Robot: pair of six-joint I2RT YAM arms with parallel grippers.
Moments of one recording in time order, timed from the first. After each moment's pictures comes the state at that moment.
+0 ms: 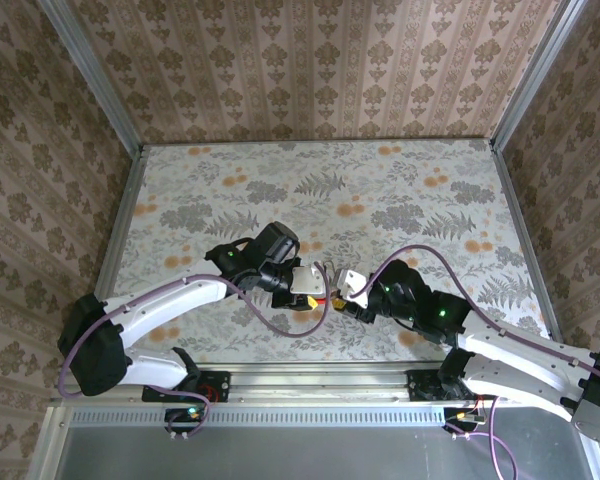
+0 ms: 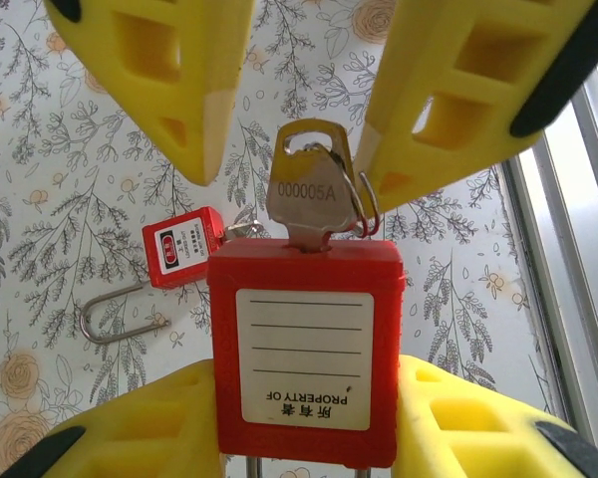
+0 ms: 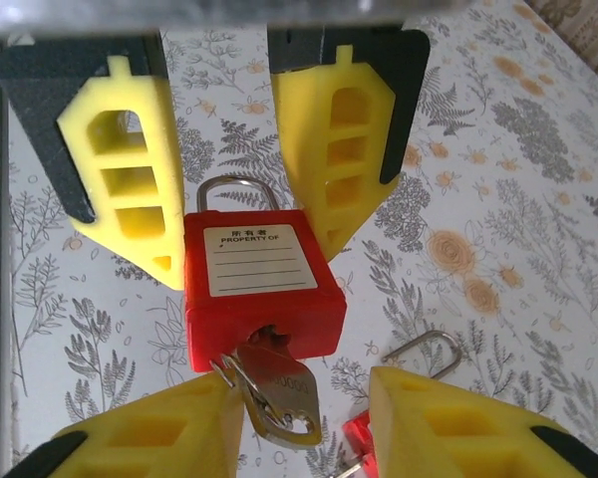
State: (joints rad) left arm -0.93 1.32 0.97 -0.61 0.43 0.73; right arm 0.87 0.88 0.53 -0.19 -0.11 -0.38
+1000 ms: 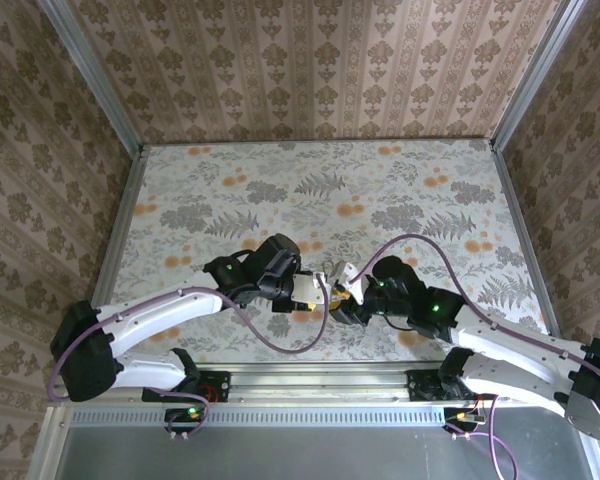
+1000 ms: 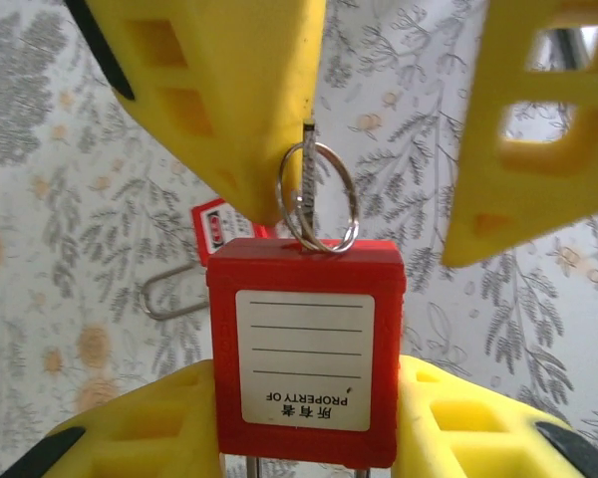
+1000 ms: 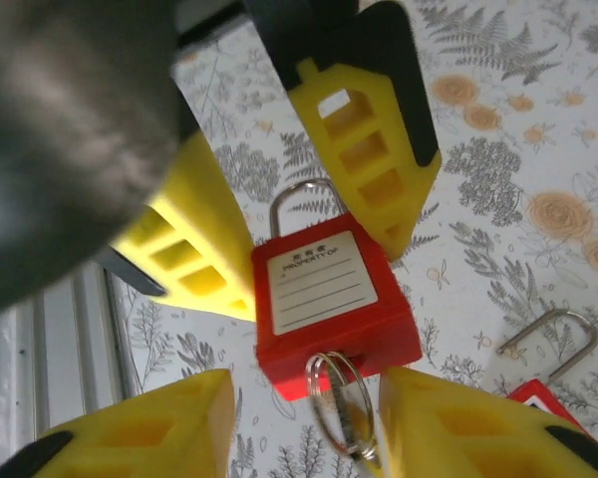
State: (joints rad) left arm -1.01 1.26 0.90 -0.51 0.22 0.75; right arm 0.83 0.92 0.55 -0.18 -0.26 -0.07
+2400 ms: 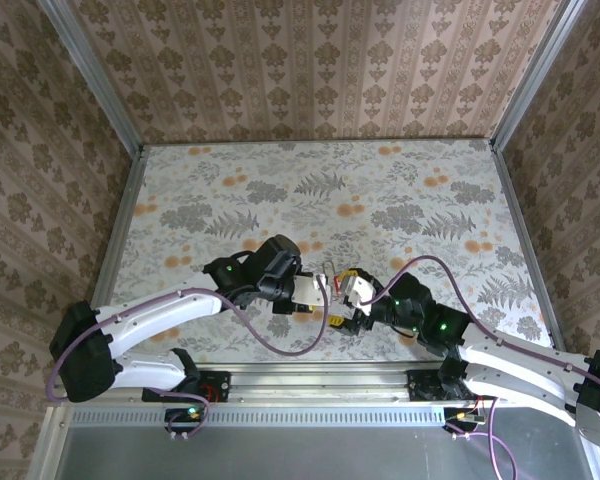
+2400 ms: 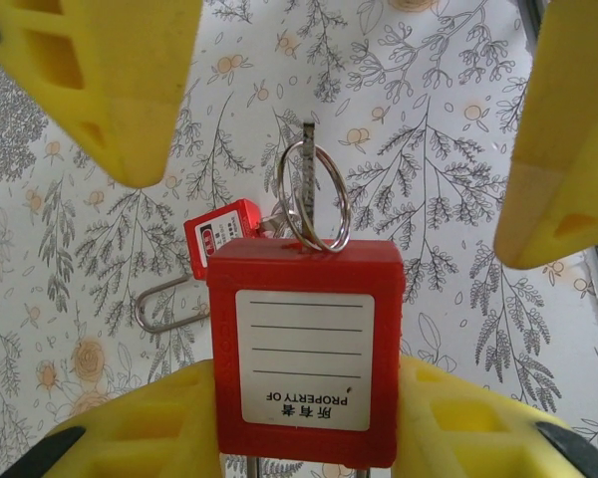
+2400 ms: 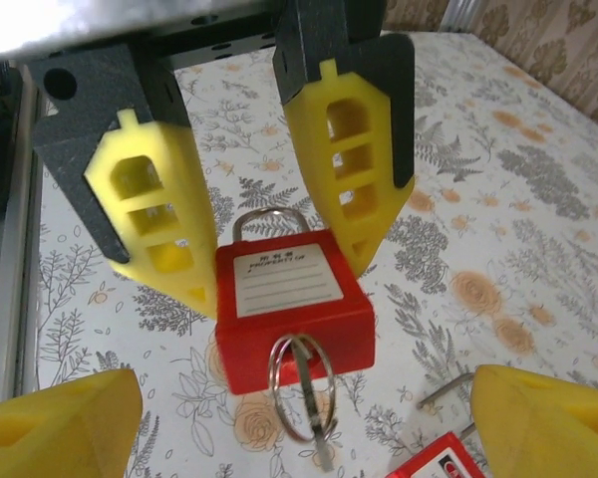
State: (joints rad) left arm -1.01 1.26 0.90 -0.52 0.25 0.75; right arm 0.87 0.82 0.34 0.12 -0.16 -0.30
